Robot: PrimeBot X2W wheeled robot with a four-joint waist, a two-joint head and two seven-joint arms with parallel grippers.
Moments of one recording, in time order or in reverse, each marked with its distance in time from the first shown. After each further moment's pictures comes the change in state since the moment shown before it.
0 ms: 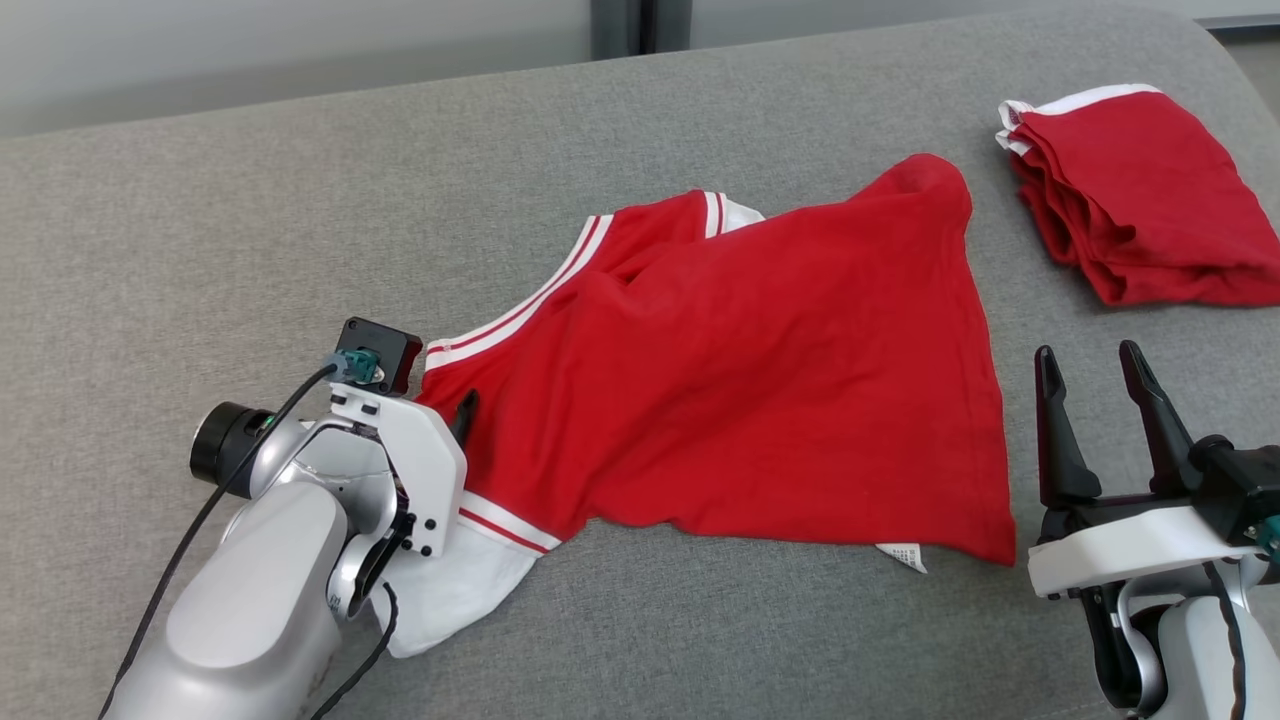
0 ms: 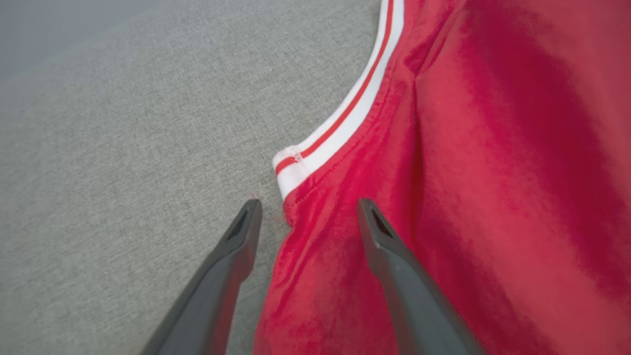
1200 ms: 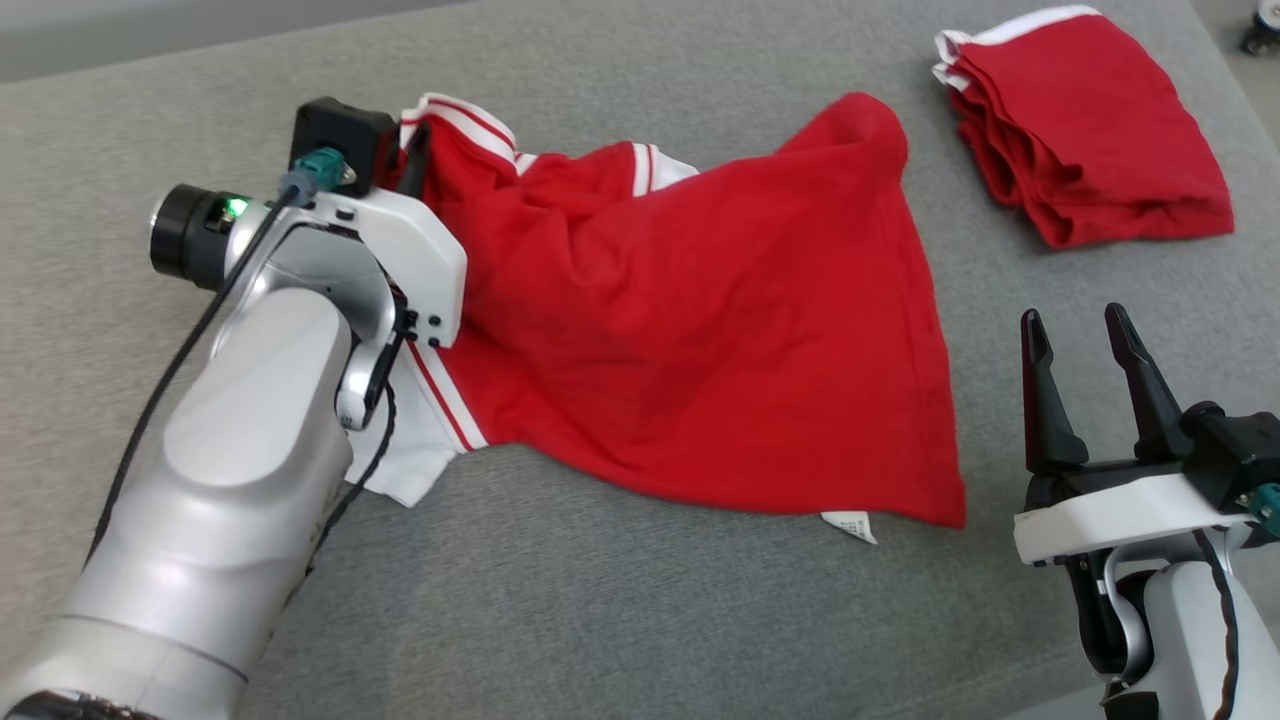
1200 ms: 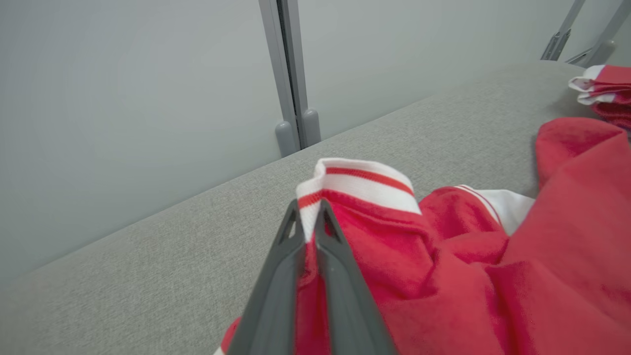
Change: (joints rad) left arm -0.324 -0.077 0.017 0.173 0.060 0.060 -0.239; right arm -0.064 0.000 0.031 0.025 0.031 0.000 -0.019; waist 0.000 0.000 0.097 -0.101
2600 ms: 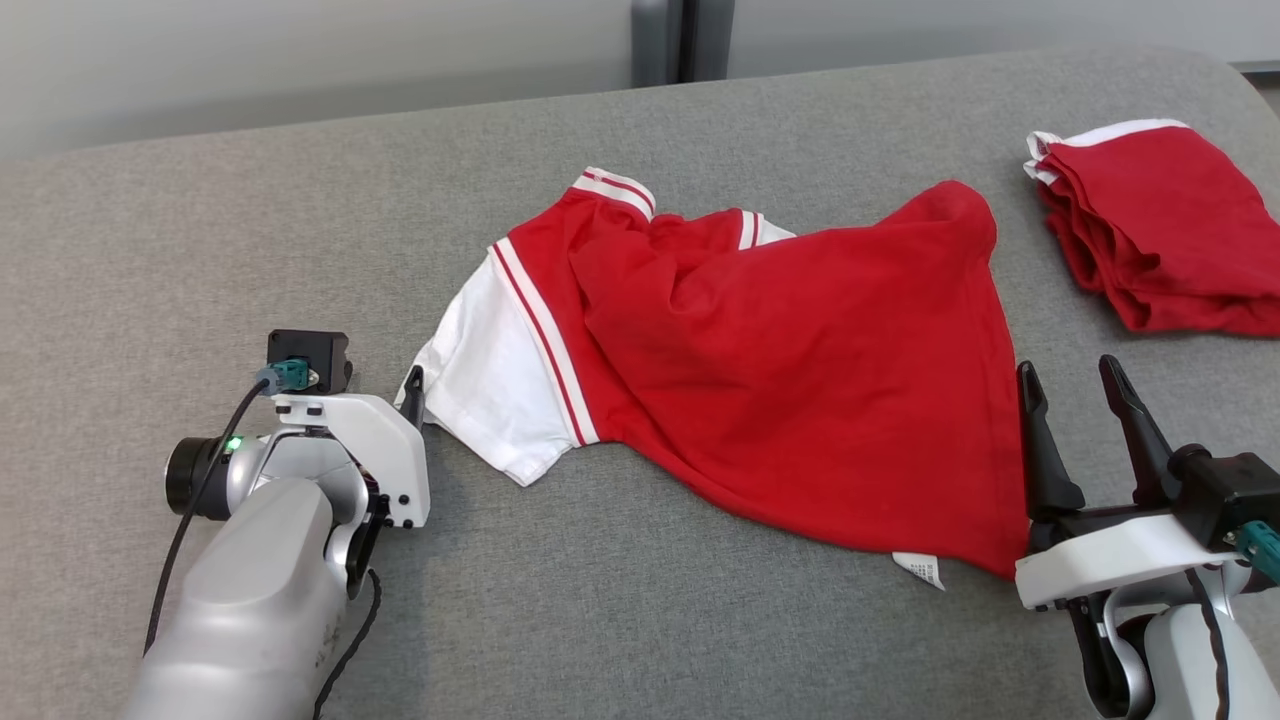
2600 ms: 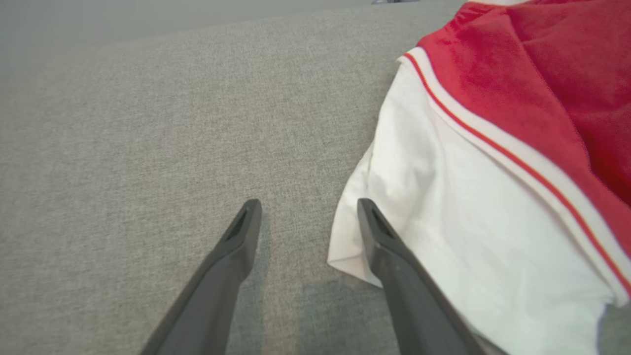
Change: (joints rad) left arm 0.150 -0.057 0.038 0.378 -0.155 -0.071 -0.131; right arm 0.068 0.001 -0.011 0.004 -0.027 0.000 0.014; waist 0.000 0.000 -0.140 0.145
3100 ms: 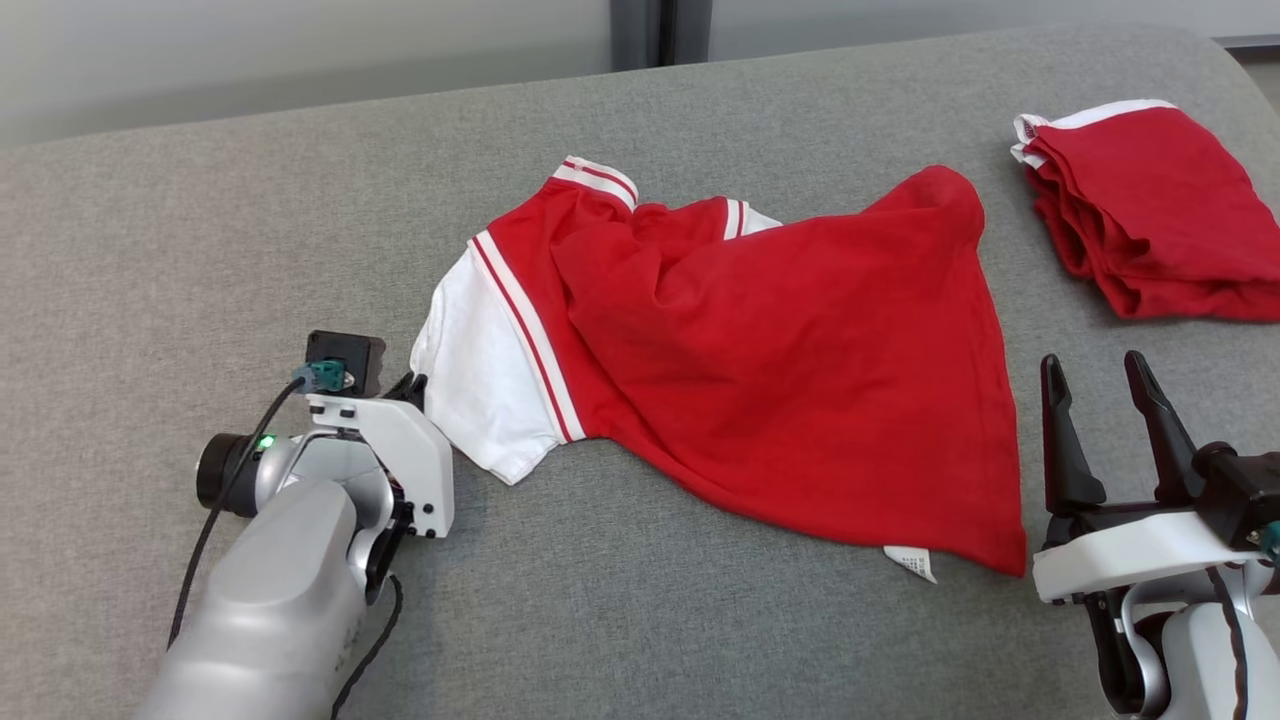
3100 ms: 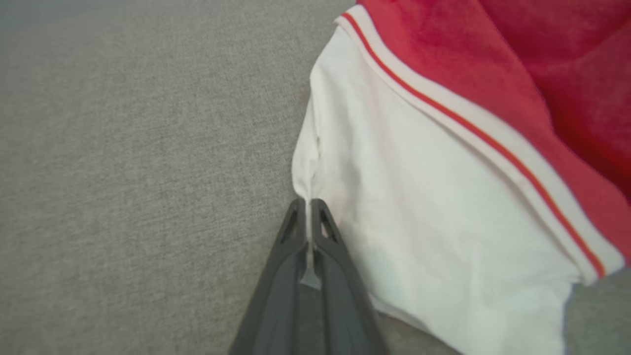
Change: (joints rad) left arm -0.007 -0.017 -0.044 0.025 0.001 -0.026 0.047; right arm -0.001 0.000 -0.025 -0.013 -0.002 0.000 0.004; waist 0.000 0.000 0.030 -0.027
